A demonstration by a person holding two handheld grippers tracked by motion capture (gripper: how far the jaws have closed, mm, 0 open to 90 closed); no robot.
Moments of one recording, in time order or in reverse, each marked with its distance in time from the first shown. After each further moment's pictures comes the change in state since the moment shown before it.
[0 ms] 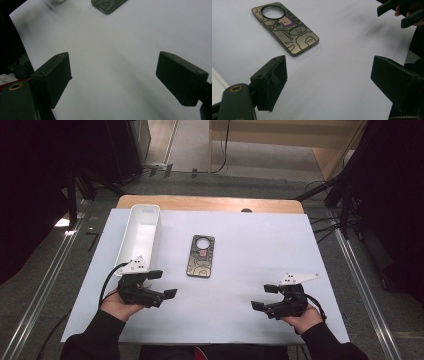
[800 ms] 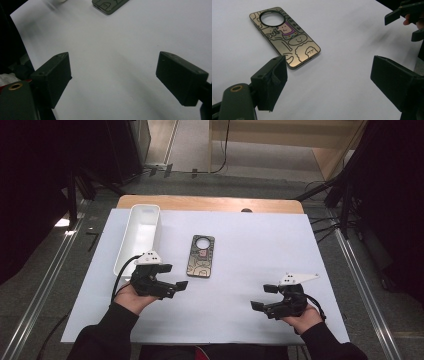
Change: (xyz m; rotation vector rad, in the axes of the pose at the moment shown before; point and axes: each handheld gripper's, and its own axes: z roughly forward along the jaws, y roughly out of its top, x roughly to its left) left arm -0.004 0.022 0.026 0.019 0.029 -0.025; right arm 0.001 0.000 0.000 -0.003 0.002 -0.002
